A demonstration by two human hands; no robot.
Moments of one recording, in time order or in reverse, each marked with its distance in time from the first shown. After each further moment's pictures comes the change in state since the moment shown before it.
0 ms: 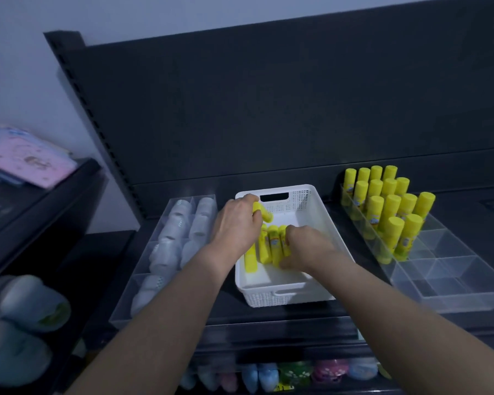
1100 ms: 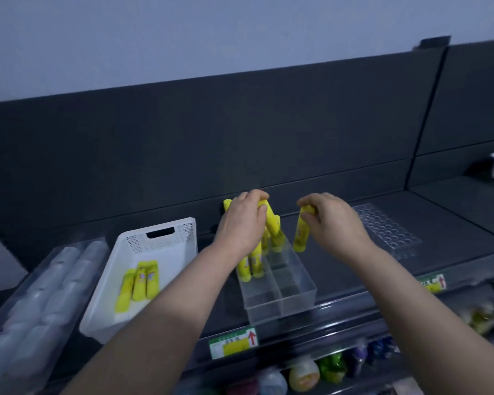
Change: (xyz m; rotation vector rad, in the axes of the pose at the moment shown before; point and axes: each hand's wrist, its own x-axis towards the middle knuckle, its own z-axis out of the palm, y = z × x) left_hand 0.011 0.270 0.056 -0.231 -0.008 0.278; right_hand -0.125 0.262 -0.112 0.279 0.643 0.091
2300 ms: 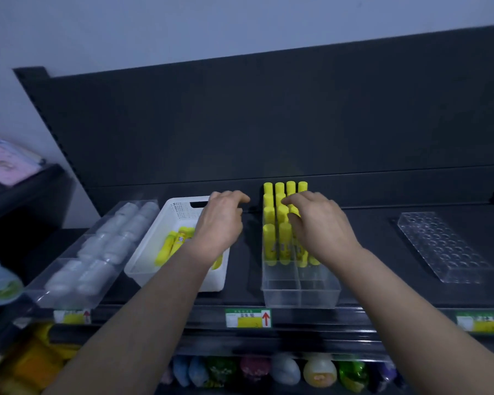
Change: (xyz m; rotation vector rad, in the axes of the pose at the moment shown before) left_hand -0.042 -0.054 -0.032 0.260 0.064 -0.283; right_hand 0.008 -0.030 0.045 -0.046 -0.096 -0.400
